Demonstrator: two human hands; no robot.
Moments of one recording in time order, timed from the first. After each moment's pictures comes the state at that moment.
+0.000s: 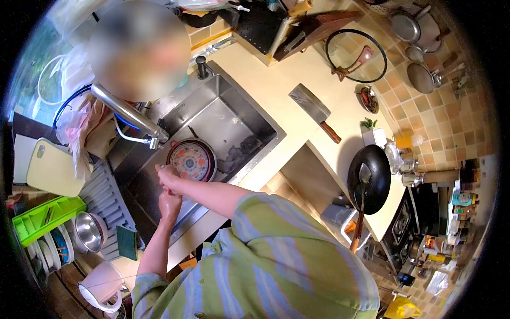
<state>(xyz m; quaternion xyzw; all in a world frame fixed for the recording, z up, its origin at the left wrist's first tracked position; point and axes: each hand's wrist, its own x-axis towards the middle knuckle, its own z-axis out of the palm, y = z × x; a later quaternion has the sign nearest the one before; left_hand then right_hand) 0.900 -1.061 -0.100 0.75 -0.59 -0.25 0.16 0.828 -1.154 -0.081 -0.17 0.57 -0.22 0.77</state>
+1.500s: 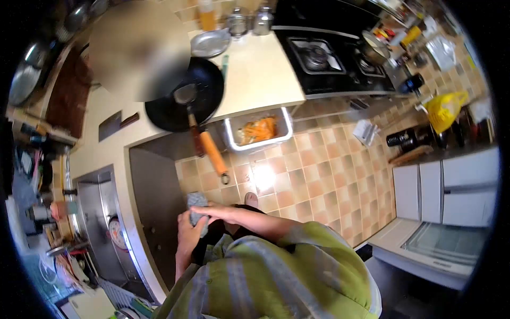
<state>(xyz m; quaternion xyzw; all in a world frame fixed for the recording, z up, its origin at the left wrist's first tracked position) 0.580 -0.749 -0.015 0.32 -0.86 -0.40 -0.06 0.443 -0.627 -0.053 -0.11 0.47 -0.56 0.68</state>
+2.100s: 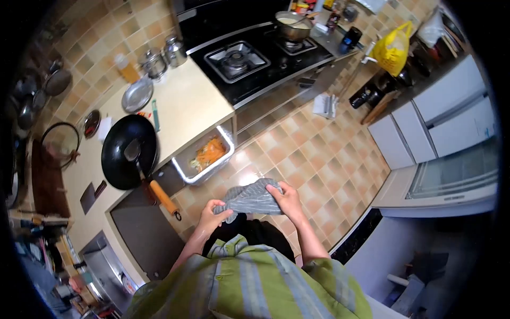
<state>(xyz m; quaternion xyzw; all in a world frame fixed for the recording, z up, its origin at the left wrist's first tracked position) 0.411 -0.607 -0.024 0.13 -0.69 -0.66 -0.25 0.398 -0.332 0.037 0.21 0.79 -0.57 0.10</state>
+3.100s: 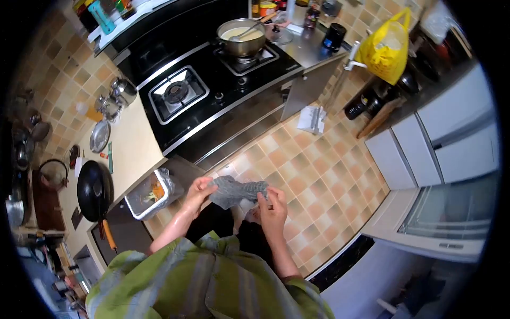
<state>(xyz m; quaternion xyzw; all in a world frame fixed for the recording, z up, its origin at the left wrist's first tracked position) 0.185 -0.282 -0.005 0.16 -0.64 -0.70 -0.26 0.275 -0.050 0.024 0.19 0.77 -0.59 -0.17</state>
